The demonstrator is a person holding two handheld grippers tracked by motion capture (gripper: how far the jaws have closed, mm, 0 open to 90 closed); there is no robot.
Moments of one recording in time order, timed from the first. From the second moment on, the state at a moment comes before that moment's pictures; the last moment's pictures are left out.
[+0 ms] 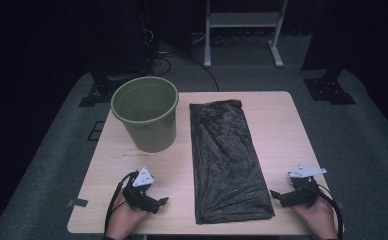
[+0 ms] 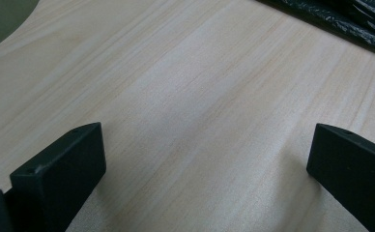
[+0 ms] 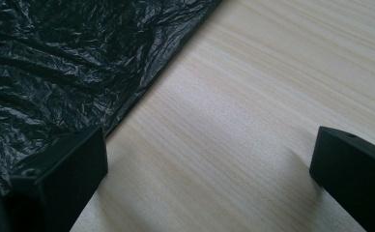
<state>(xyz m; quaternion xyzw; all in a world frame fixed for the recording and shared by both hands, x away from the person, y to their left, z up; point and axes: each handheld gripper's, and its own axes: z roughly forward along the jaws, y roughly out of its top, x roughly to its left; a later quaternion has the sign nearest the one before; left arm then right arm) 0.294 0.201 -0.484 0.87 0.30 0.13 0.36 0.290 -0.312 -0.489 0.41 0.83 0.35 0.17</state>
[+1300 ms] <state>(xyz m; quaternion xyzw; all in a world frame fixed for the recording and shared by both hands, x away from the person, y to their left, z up) 0.294 0.201 -0.484 0.87 0.30 0.13 0.36 0.288 -0.293 -0.476 0.40 0.82 0.38 0.14</state>
